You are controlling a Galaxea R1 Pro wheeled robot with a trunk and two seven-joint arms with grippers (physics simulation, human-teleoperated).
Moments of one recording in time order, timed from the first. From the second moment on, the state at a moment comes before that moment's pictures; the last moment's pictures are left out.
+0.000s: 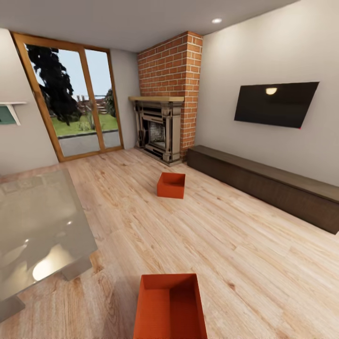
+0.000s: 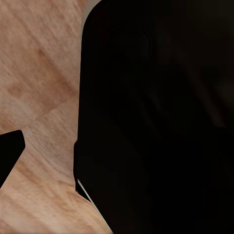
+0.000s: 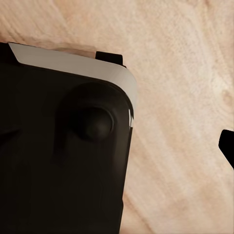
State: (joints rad) left arm 0.01 0.01 0.03 -0.08 0.08 -0.01 0.01; right arm -0.12 -0.01 0.61 0.03 -0.46 -0.12 -0.05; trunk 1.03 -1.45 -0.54
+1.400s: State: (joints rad) left arm 0.01 0.01 0.03 -0.08 0.08 -0.01 0.01; right arm -0.12 -0.01 0.61 0.03 -0.46 -0.12 -0.05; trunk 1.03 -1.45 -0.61
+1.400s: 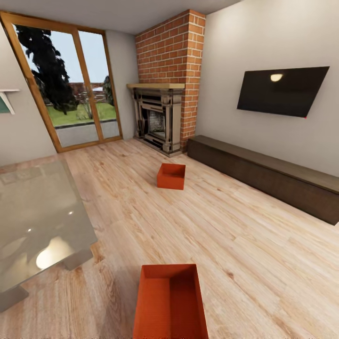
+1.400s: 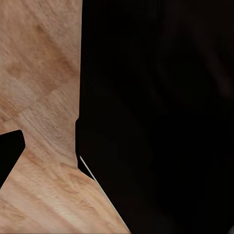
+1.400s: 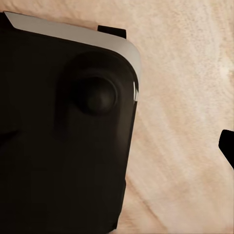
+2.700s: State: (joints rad) left arm 0.01 0.01 0.03 -0.08 0.08 -0.01 0.01; right arm -0.12 -0.01 0.60 0.03 -0.46 -0.12 -0.05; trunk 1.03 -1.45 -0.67
